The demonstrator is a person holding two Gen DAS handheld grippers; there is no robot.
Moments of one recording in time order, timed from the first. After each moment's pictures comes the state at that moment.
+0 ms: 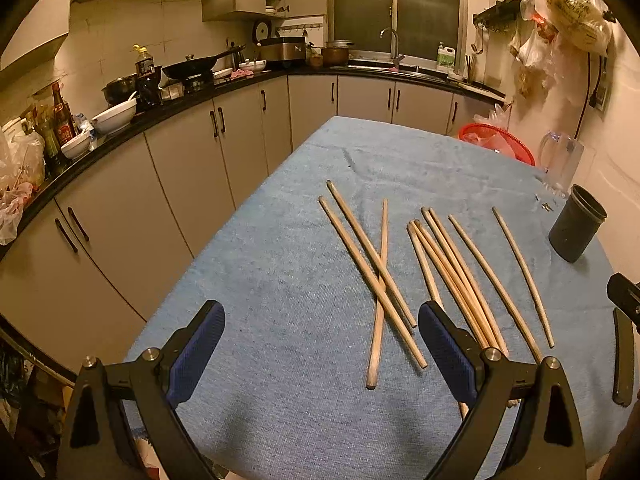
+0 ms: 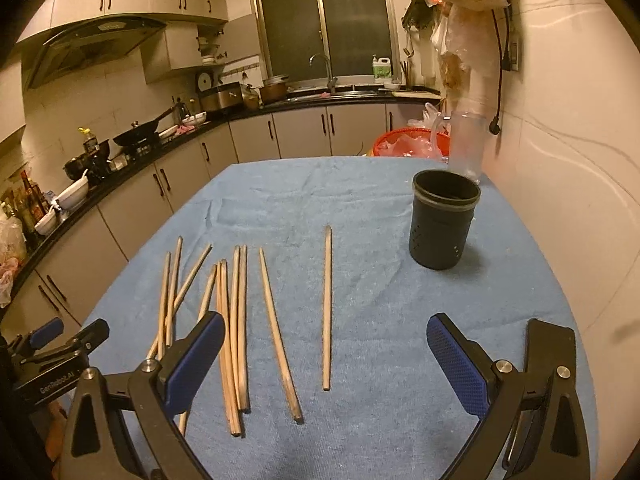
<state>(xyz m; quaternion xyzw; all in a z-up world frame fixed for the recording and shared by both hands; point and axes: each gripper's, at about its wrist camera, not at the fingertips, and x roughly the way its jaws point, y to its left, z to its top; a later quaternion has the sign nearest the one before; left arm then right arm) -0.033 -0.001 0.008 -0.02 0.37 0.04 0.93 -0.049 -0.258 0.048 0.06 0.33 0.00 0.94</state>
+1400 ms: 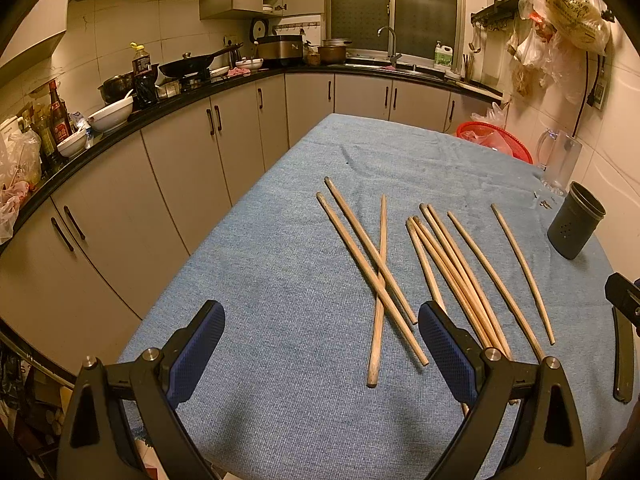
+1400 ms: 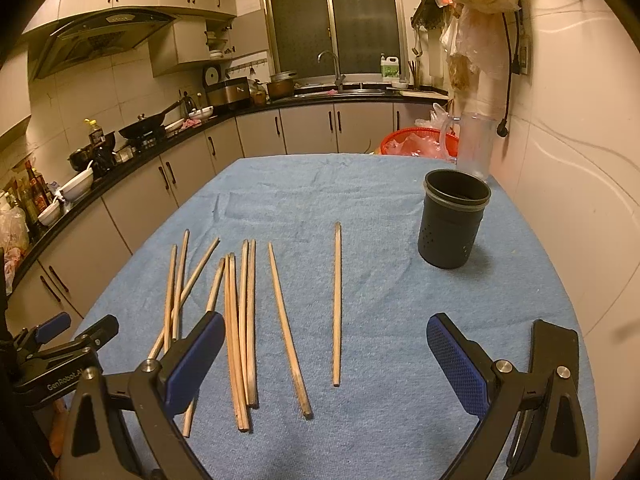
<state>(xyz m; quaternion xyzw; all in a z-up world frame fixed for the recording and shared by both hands) -0.034 -0.004 0.002 -0.02 0.37 0.04 0.93 -0.049 -0.248 0.046 0.05 0.34 0.00 0.94</state>
